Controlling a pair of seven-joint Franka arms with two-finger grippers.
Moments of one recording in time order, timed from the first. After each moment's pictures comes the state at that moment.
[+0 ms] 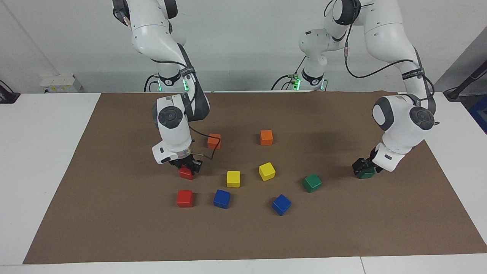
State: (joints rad) left arm 0.01 0.41 -0.07 -1.70 0.01 2.13 -0.15; right arm 0.28 0.40 -0.03 -1.86 -0.04 2.25 0.61
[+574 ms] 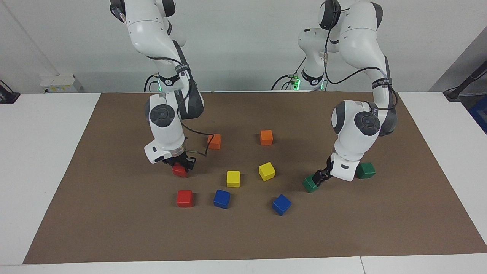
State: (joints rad) left arm -0.18 0.50 -0.07 -1.58 0.01 2.14 -0.57; right arm 0.22 0.34 -0.03 -1.85 -0.05 2.15 0.43
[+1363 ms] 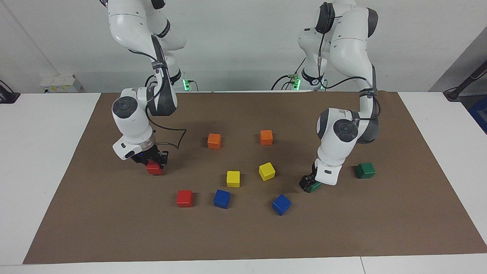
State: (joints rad) left arm -0.24 0.55 -0.07 -1.62 0.03 2.23 -0.67; right arm 0.09 0.26 -0.03 -2.04 -0.05 2.33 0.13
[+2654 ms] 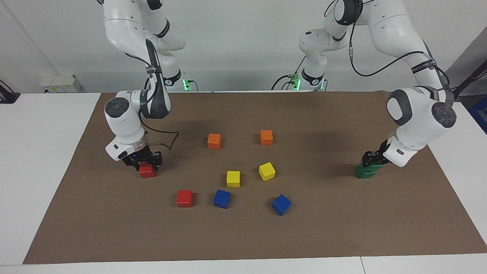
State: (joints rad) left arm 0.09 0.41 -0.05 -1.62 -0.03 1.92 0.13; right arm 0.03 0.26 -0.03 -2.10 -0.04 2.44 0.04
